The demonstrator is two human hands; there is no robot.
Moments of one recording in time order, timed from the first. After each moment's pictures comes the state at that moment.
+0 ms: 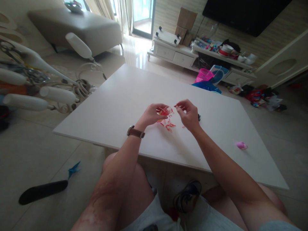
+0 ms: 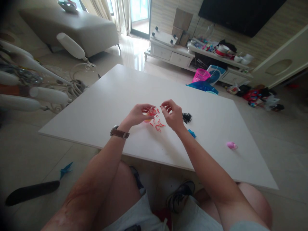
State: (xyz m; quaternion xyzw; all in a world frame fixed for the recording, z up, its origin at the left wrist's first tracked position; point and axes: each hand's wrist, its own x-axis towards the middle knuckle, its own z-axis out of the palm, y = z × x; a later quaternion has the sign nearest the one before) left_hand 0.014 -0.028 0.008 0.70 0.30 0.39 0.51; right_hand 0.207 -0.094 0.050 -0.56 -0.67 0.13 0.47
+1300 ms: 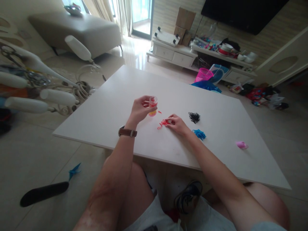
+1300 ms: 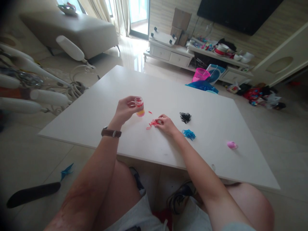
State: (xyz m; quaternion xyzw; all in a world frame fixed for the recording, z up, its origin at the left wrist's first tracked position) left_hand -0.013 -0.021 0.023 0.61 0.38 0.50 0.48; right_hand 0.238 -0.082 -0.048 -0.56 -0.73 0.27 0.29
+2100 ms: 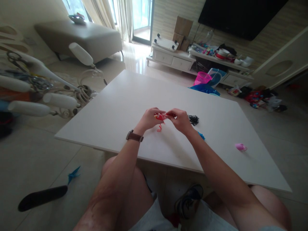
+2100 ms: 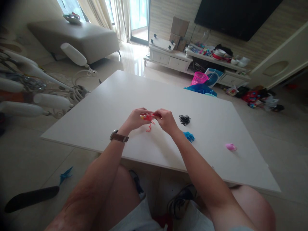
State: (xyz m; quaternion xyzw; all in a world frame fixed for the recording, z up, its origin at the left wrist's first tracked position) left_hand 0.011 -0.033 0.006 0.77 0.35 0.36 0.39; right_hand 0.203 -0.087 0.037 -0.53 -0.74 0.14 0.38
